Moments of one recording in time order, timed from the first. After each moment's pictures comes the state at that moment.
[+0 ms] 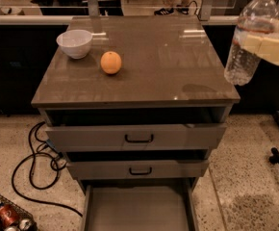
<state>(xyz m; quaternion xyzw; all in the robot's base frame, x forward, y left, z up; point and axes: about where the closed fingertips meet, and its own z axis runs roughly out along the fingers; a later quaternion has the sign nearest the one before) 0.529 -0.244 1.022 -0.33 0.65 0.24 0.64</state>
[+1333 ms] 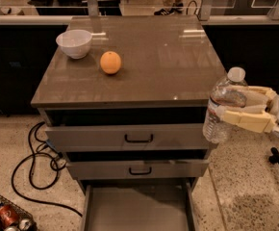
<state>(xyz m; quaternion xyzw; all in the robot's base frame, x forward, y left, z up) 0.449 -0.200 0.921 -0.41 0.61 0.32 0.60</state>
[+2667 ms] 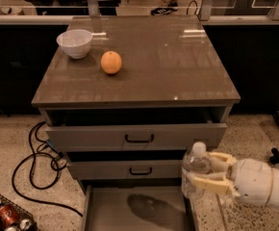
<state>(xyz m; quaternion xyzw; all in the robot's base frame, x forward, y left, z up) 0.398 -0.154 0.754 -0.40 0.64 0.36 0.55</state>
